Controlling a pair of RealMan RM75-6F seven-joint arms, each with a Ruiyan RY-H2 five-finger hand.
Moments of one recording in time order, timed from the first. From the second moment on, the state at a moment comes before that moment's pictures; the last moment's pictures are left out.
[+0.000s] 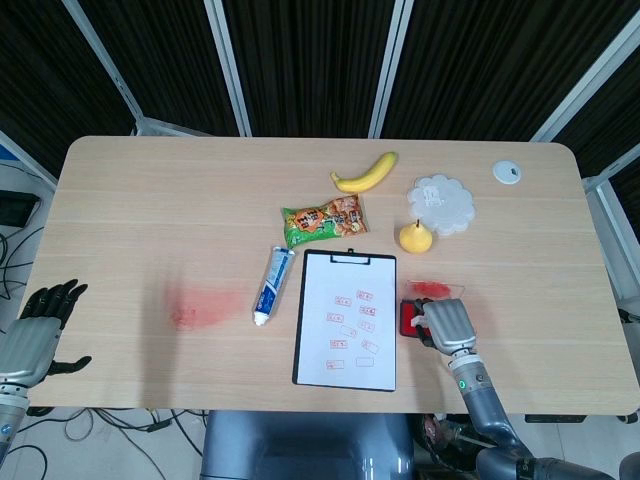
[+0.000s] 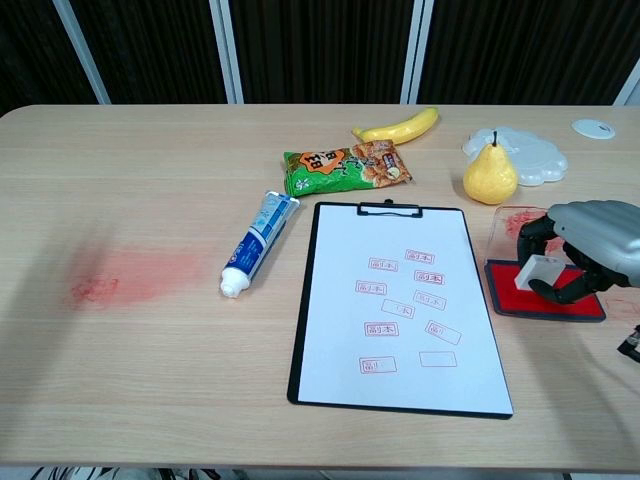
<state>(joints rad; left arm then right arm) -0.18 -1.07 0.00 -1.72 1.39 1.28 0.12 0.43 -1.64 0.10 -1.37 -1.21 1.12 -0.40</state>
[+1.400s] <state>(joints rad) -0.18 -1.07 0.00 -1.72 1.38 1.27 0.11 0.50 -1.58 0.17 -1.60 -1.27 1.15 -0.47</state>
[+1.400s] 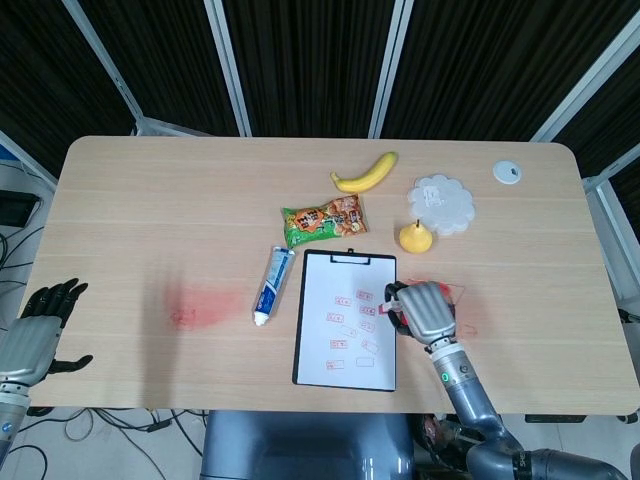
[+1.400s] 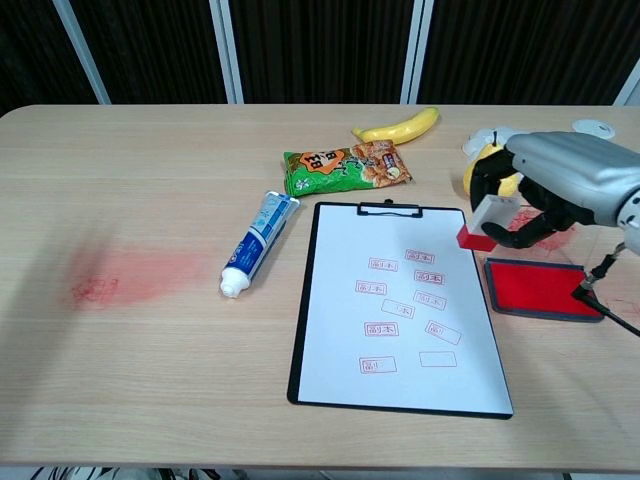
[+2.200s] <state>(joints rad) -0.19 -1.05 0.00 -1.73 1.38 1.24 0.06 0.63 -1.93 0.19 -1.52 -1.11 1.13 -0.77</state>
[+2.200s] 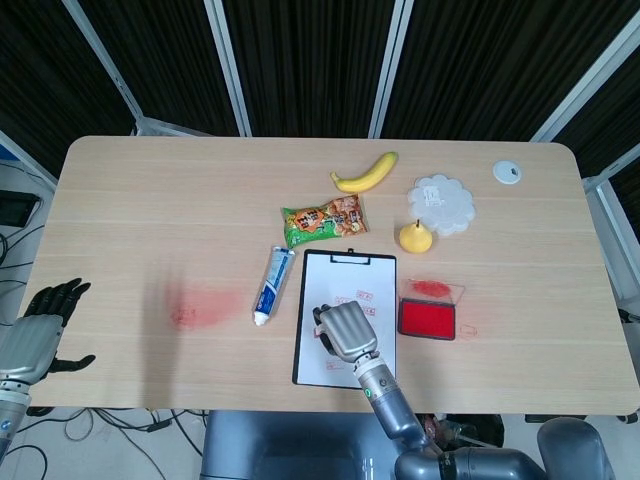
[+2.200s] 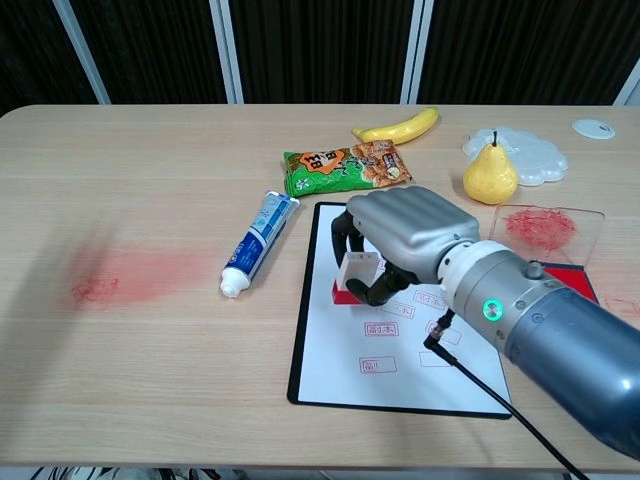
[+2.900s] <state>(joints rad) -0.20 -1.05 0.00 -1.73 1.38 1.24 0.04 0.66 -2.01 0.17 -1.40 -1.11 1.14 -0.79</state>
